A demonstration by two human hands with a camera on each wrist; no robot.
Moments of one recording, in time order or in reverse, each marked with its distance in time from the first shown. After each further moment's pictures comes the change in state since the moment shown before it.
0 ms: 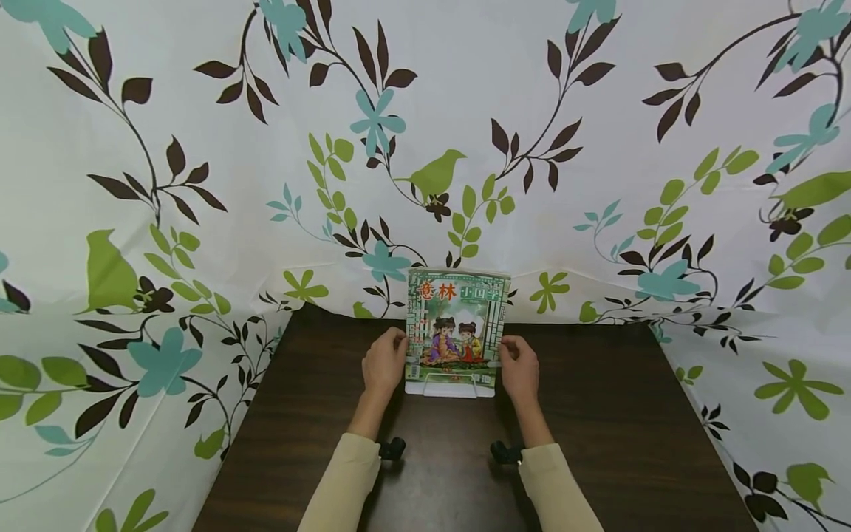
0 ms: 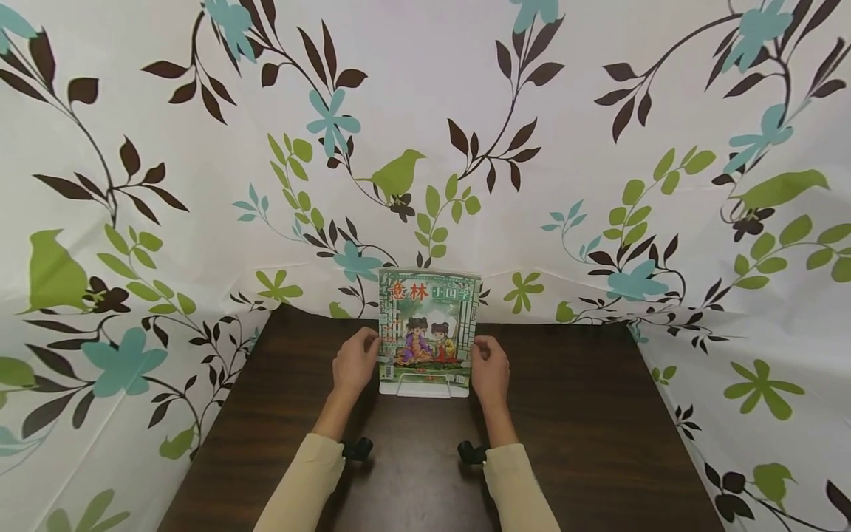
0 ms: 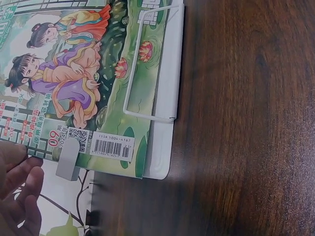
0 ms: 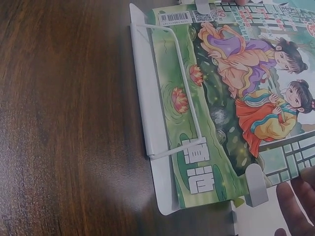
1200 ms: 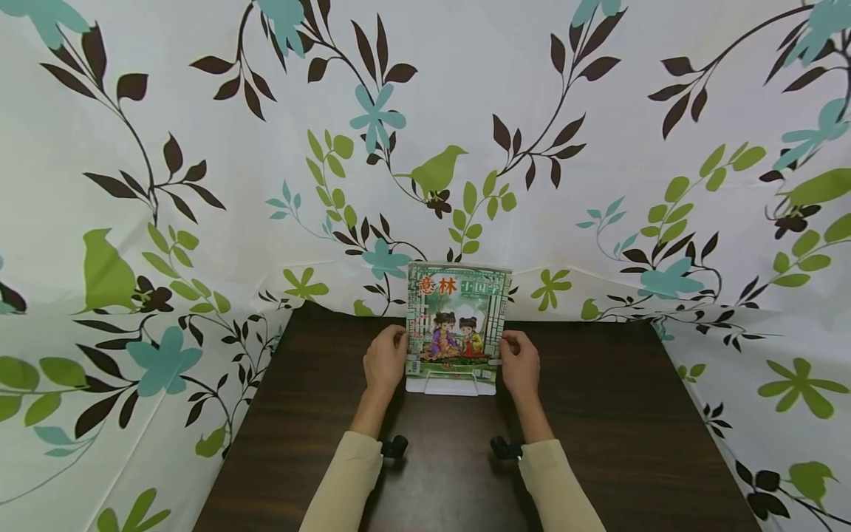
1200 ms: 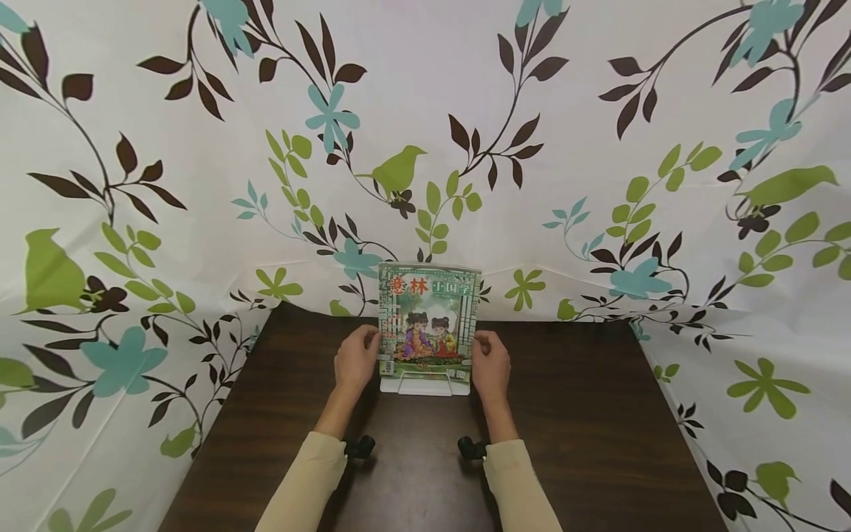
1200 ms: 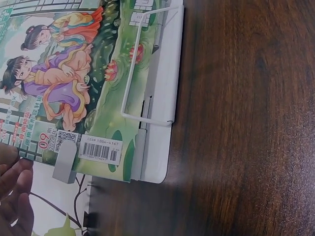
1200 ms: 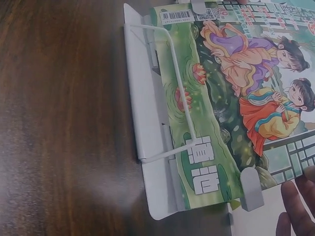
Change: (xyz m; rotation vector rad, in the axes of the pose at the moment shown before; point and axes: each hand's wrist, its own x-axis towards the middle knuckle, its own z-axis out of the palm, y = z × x) left_hand 0.003 0.002 0.003 -0.026 0.048 -0.009; right_hand 0.004 -0.003 0.001 0.054 0.017 -0.049
